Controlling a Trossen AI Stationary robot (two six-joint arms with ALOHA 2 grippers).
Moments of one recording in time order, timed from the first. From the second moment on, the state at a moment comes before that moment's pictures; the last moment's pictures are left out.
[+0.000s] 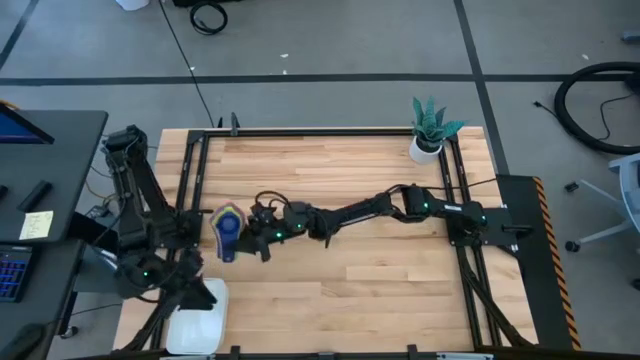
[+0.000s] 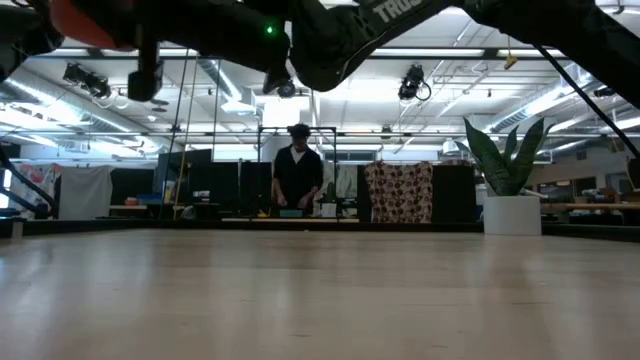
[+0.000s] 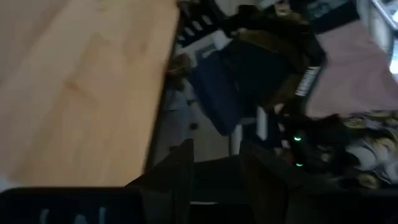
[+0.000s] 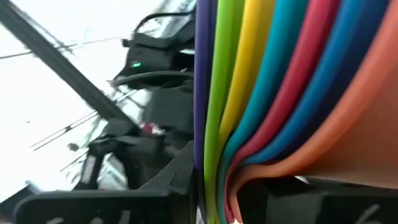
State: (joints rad) left arm -1.31 0.86 0.57 -0.14 -0.72 -1.43; right arm 0.10 2.49 1.94 0.79 -0.26 0.86
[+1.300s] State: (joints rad) left arm -1.56 0.62 0.59 0.33 -0.99 -0.24; right arm 0.12 2.46 2.19 0.44 -0.55 0.75
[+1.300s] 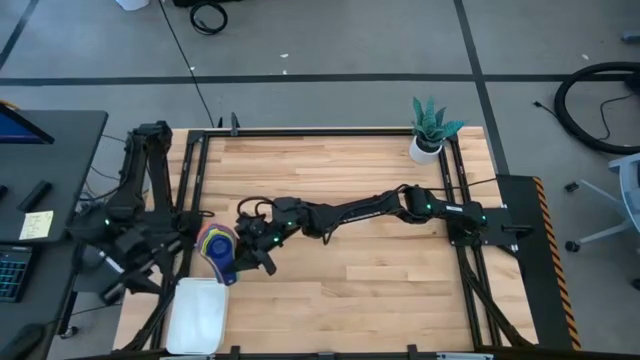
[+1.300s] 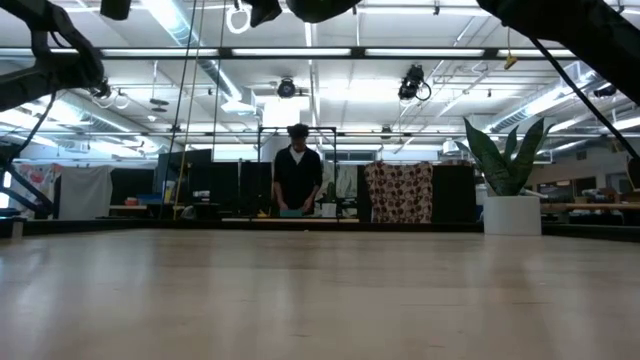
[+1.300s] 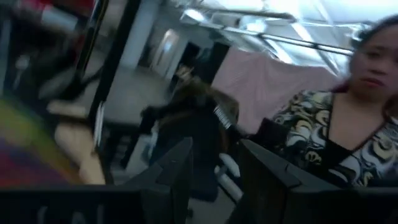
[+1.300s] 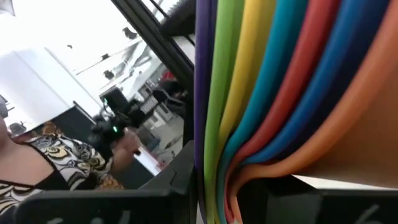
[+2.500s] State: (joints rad) left arm -1.60 0.61 0.83 -0.05 -1.05 -0.28; right arm 0.23 2.47 2.36 -0.07 -0.27 0.50
